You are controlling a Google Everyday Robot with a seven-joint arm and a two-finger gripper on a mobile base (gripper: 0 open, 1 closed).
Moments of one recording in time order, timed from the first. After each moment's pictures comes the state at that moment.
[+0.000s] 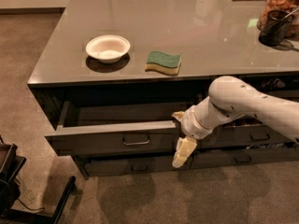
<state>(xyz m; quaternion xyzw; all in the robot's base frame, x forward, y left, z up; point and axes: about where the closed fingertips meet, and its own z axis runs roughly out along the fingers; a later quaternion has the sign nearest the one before) 0.520 -0.094 0.655 -0.66 0.70 0.16 0.22</state>
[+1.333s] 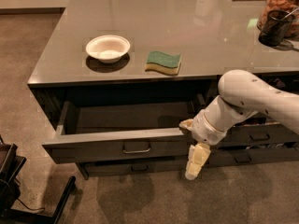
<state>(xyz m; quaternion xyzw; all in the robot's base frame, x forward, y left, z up) 0.462 -0.120 0.672 -0.64 0.72 0.22 0.13</state>
